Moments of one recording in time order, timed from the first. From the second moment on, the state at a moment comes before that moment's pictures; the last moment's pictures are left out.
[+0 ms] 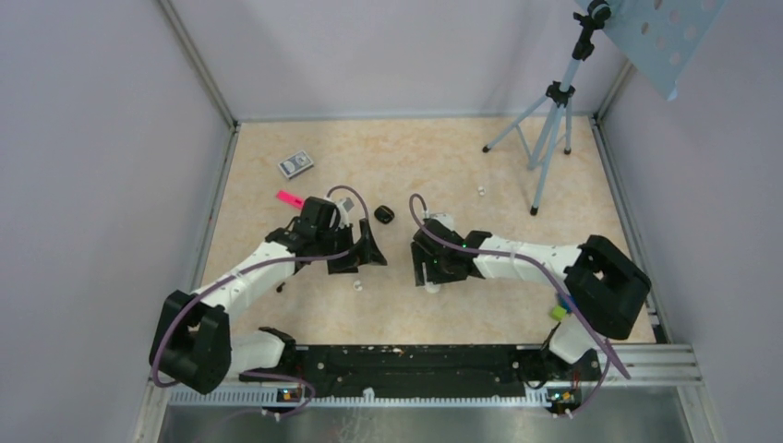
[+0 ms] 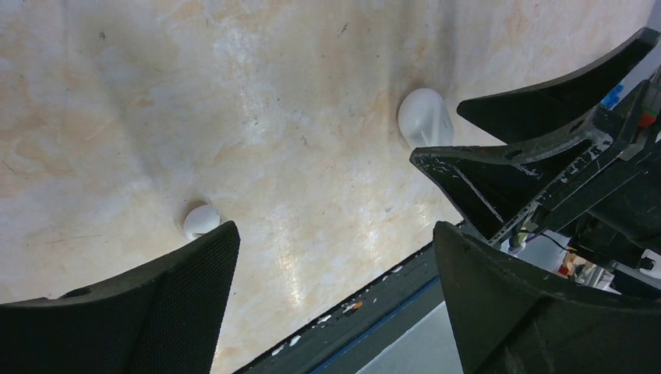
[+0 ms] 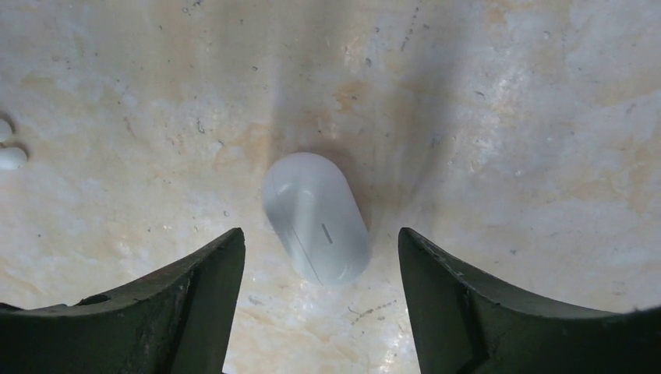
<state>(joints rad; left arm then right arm) -0.42 1.25 0.71 -0.40 0.45 -0.61 0.94 1.60 0.92 -0.43 0.17 0.73</state>
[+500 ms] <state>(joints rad) -0.61 1.37 0.79 -0.32 0.43 -0.68 0.81 1.10 0.67 -0.42 0.18 0.70</state>
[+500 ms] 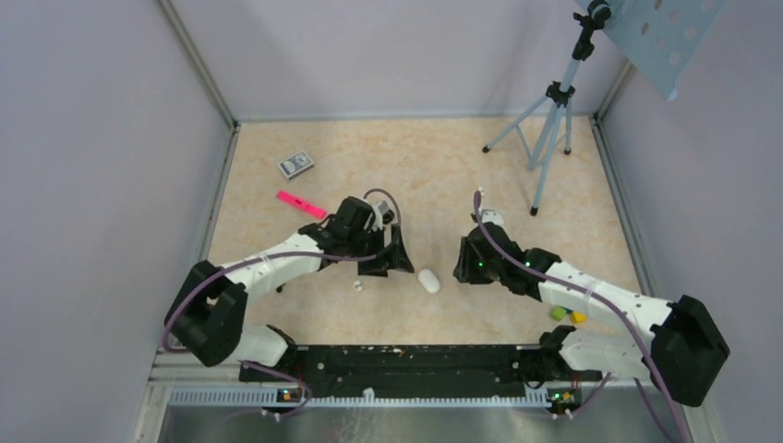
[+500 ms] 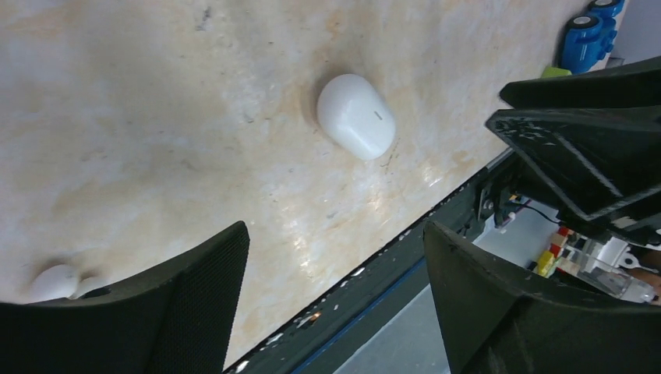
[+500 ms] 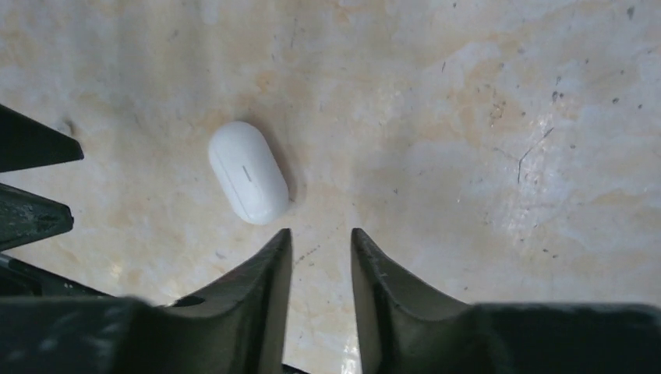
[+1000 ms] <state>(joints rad) -0.68 1.65 1.03 -0.36 0.38 -0.78 0.78 1.30 0.62 -0.25 -0.02 0.67</state>
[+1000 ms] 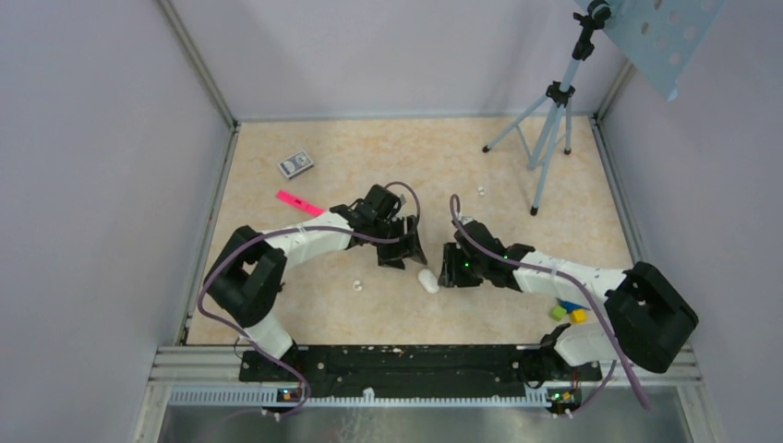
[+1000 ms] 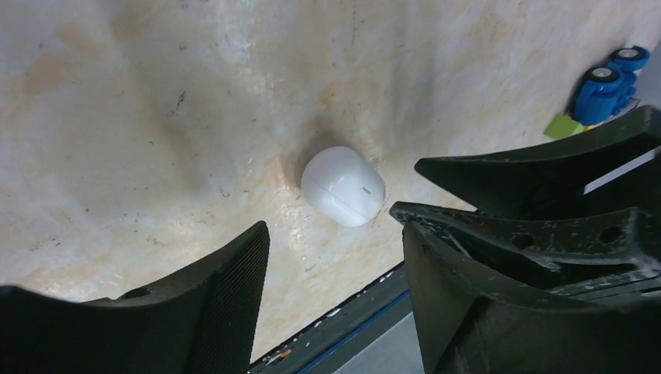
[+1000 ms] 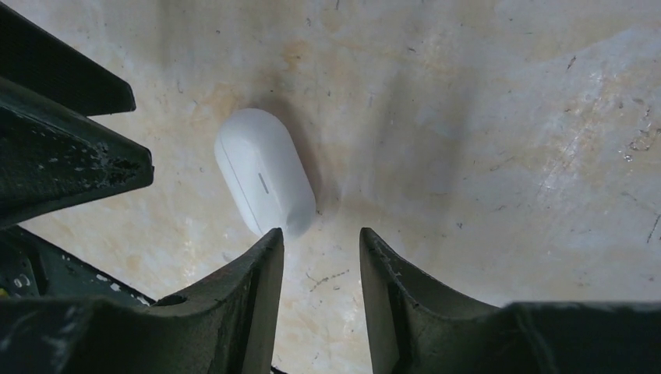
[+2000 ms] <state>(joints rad) -0.48 1.52 1.00 -0.49 0.41 -0.64 0.76 1.50 0.72 -0.16 -0.15 0.55</state>
